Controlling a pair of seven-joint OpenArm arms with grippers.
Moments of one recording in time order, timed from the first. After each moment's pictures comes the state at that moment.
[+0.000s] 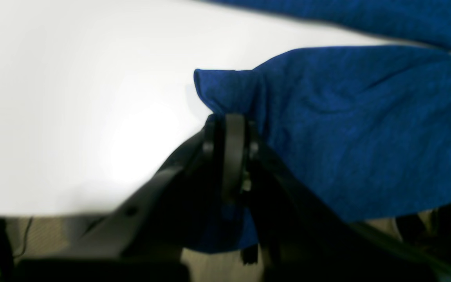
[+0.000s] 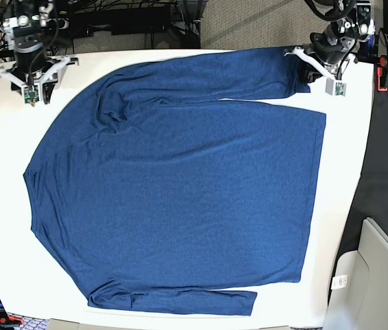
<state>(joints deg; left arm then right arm) 35.7 -17.3 -14.9 106.0 -29.1 -10.0 40.2 -35.4 14.1 16.6 116.1 -0.2 7.5 -31.0</state>
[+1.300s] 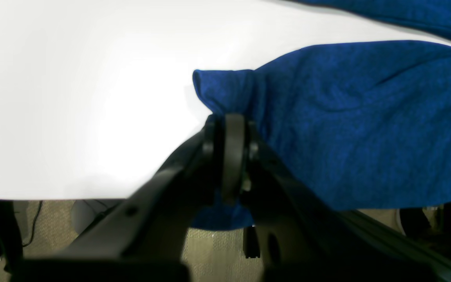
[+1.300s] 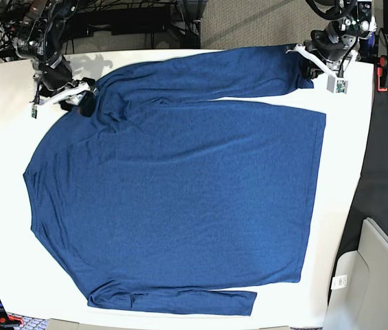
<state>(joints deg) 36.0 -17.1 -15.6 107.5 -28.7 -9.6 41.7 -19.3 -0.4 29.0 101.5 30.7 17.7 -46.9</state>
